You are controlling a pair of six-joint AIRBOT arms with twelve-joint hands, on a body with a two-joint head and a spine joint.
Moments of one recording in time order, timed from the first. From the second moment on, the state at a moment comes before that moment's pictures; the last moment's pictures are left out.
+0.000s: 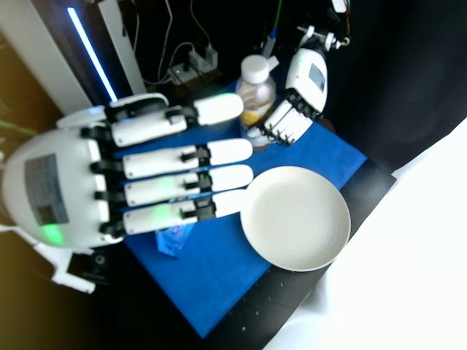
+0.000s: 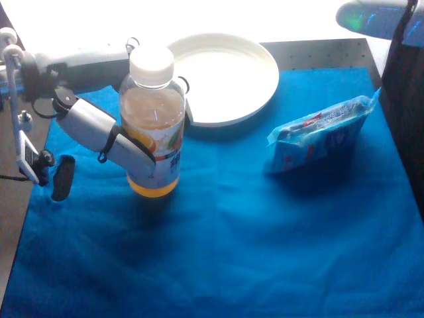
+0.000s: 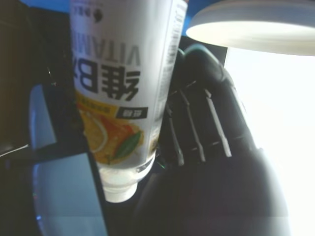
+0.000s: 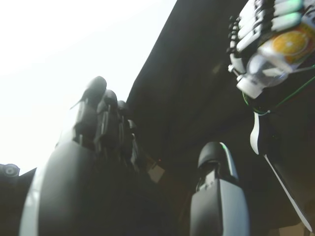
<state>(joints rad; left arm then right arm) 0.61 -1.13 1.54 0.95 -0.79 -0.35 -0.66 -1.09 1.48 -0.22 1.11 -0.02</state>
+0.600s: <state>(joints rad) 0.63 -1.12 1.54 0.94 -0.80 -0.36 -0.66 -1.09 1.48 -0.22 1.11 -0.02</state>
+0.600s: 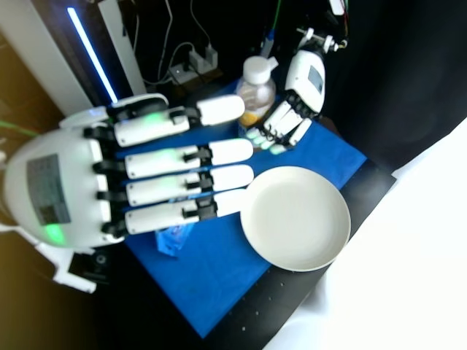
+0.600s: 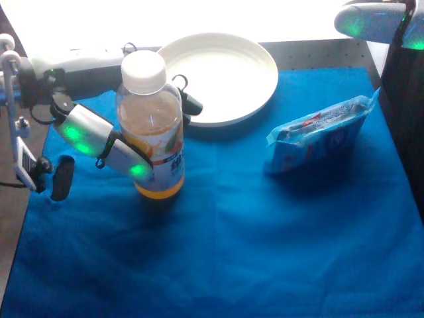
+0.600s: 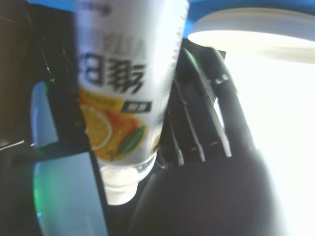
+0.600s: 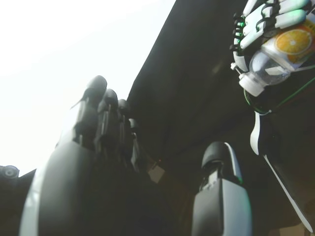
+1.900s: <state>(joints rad) 0.62 -0.95 1.49 0.89 -0.60 -0.25 -0.57 -1.10 1.55 -0.84 0.86 0.31</state>
